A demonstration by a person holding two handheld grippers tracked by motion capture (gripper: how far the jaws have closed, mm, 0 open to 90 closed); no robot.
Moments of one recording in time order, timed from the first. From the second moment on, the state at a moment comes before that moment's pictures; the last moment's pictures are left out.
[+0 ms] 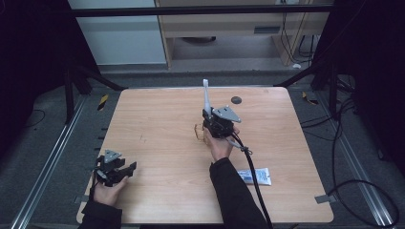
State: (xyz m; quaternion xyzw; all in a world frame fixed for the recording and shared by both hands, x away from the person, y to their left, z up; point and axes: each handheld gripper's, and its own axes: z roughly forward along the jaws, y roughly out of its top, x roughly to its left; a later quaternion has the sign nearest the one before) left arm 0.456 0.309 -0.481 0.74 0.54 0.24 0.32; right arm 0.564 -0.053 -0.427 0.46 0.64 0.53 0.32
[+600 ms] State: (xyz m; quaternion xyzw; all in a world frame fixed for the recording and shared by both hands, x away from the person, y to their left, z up) left arm 0.456 0.309 -0.481 0.74 0.54 0.24 0.32; right arm 0.557 -0.057 -0.437 0.46 0.65 0.52 0.30
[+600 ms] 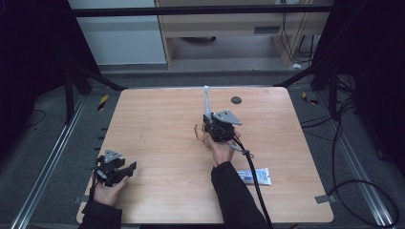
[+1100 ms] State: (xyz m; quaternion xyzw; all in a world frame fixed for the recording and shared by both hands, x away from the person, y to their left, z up) left arm 0.456 0.309 -0.481 0.74 0.54 0.24 0.32; right arm 0.556 -0.053 -0.442 0.45 0.68 0.50 0.30
